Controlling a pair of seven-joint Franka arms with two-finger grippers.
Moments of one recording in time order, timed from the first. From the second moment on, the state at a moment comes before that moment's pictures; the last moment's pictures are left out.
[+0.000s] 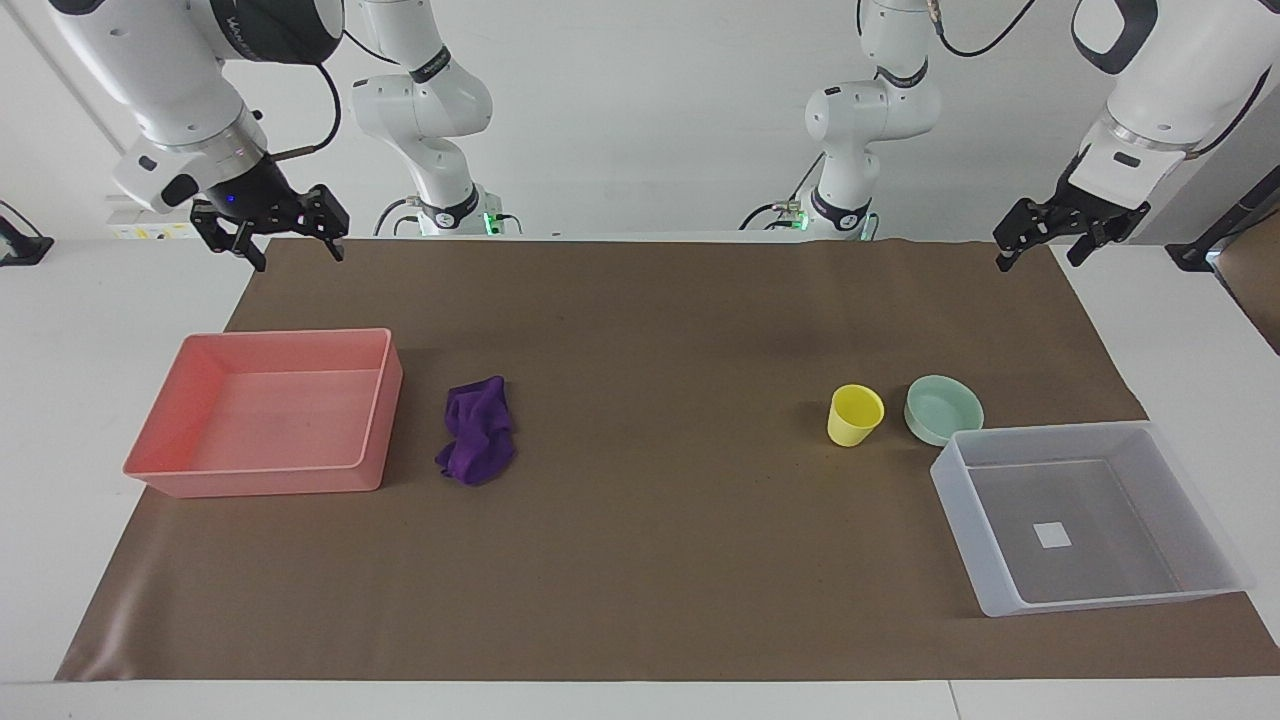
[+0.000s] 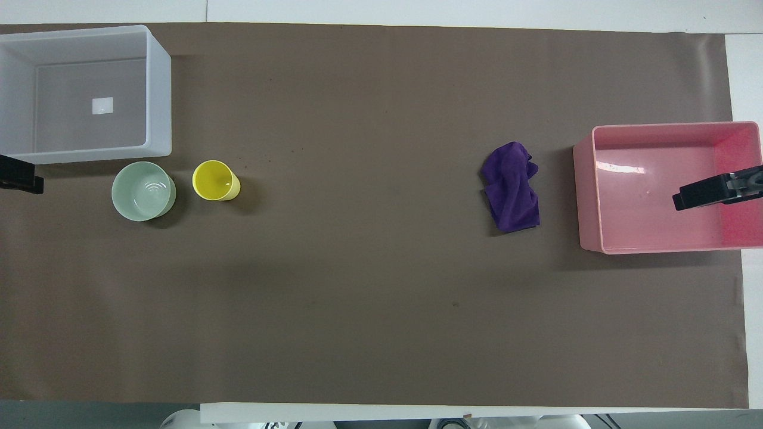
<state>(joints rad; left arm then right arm) 0.02 -0.12 -0.05 -1.71 0.02 1.54 0.00 0.04 -0.13 -0.11 -1.75 0.00 1.54 -0.20</state>
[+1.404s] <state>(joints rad) 0.05 -0.12 -0.06 -2.06 0.02 2.01 -0.04 0.26 0.19 -0.10 -1.93 0.01 2.14 0.01</state>
